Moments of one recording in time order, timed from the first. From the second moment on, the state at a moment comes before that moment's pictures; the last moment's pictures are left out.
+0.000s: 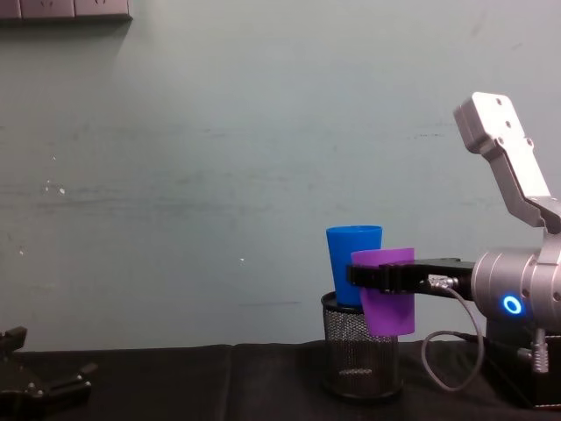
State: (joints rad) left arm -0.20 0.60 0.45 -1.41 -0.25 -0.12 0.03; right arm 0.53 0.14 -0.31 -1.16 0.26 0.21 0.26
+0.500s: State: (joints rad) left arm -0.20 0.60 0.45 -1.41 -0.25 -0.12 0.03; right arm 0.53 0.14 -0.31 -1.16 0.26 0.21 0.26
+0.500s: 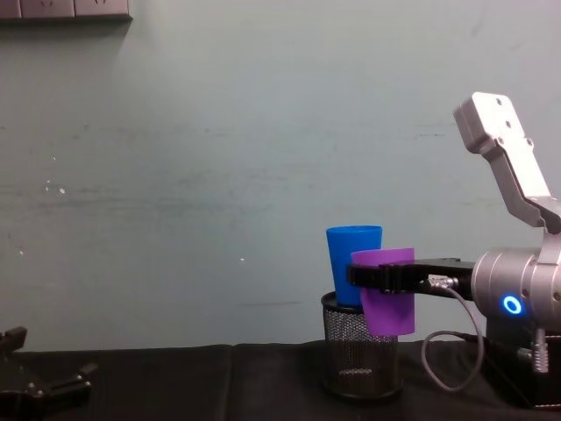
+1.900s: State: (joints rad) left arm -0.20 0.60 0.45 -1.41 -0.25 -0.12 0.03; right arm 0.53 0.14 -0.31 -1.16 0.26 0.21 0.26
